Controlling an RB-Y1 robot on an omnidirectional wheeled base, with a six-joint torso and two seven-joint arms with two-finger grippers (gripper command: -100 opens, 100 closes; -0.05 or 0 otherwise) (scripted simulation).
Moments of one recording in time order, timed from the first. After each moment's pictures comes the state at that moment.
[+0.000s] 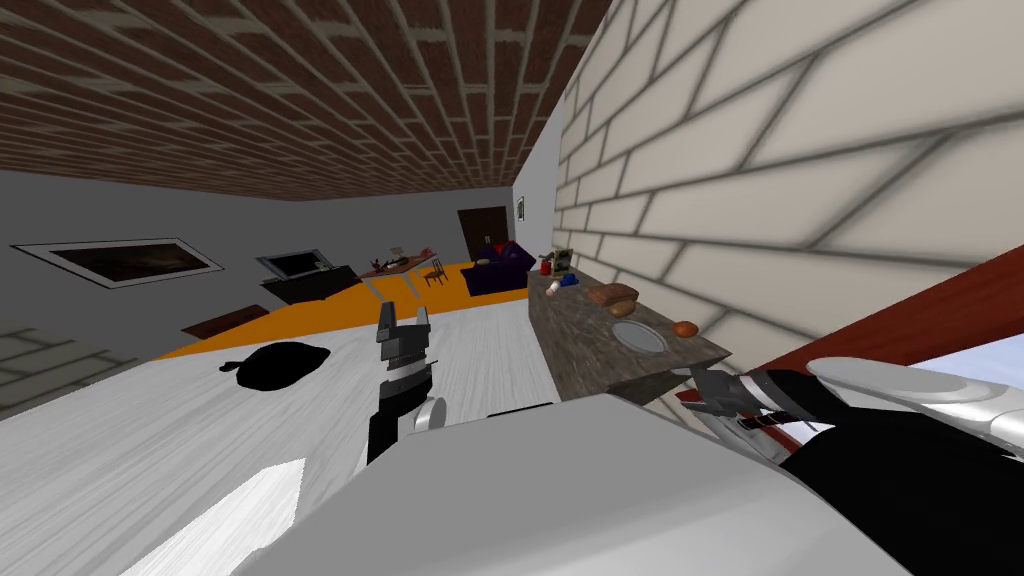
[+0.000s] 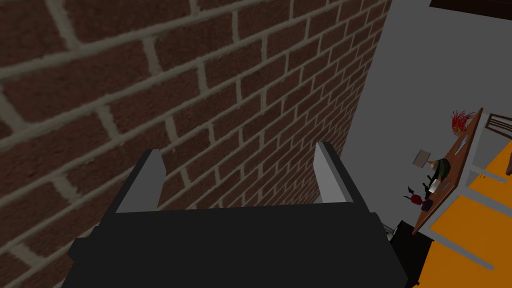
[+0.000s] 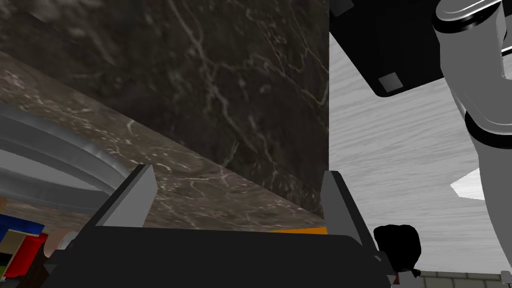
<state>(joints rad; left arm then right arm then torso) 0.49 -0.02 -0.07 -2.27 0.05 -0.50 0.03 0.78 -1.41 -0.02 -1.27 0.75 -0.88 0.38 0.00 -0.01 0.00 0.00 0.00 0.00</state>
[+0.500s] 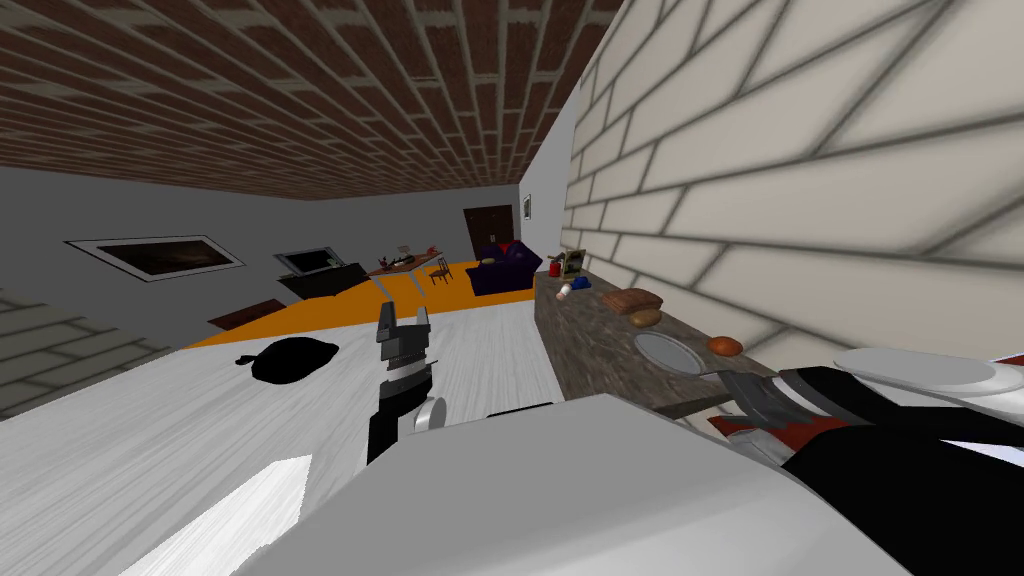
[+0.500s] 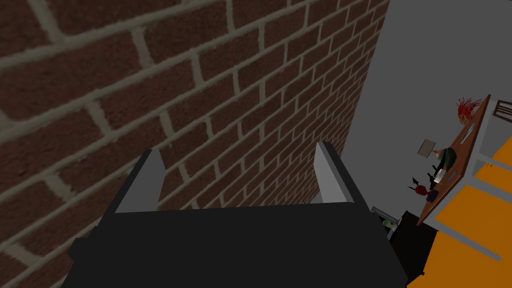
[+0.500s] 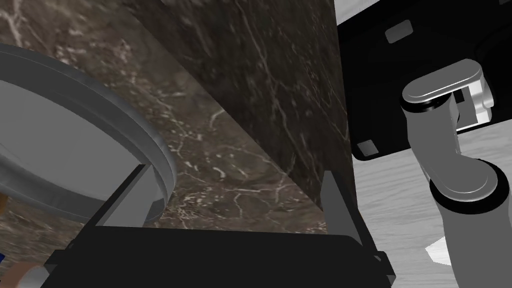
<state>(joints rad) 0.49 -0.02 -0.07 -2.27 0.05 -0.50 0.03 0.84 -1.51 -0.04 -1.21 0.84 -0.88 0.40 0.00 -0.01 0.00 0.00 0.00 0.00</state>
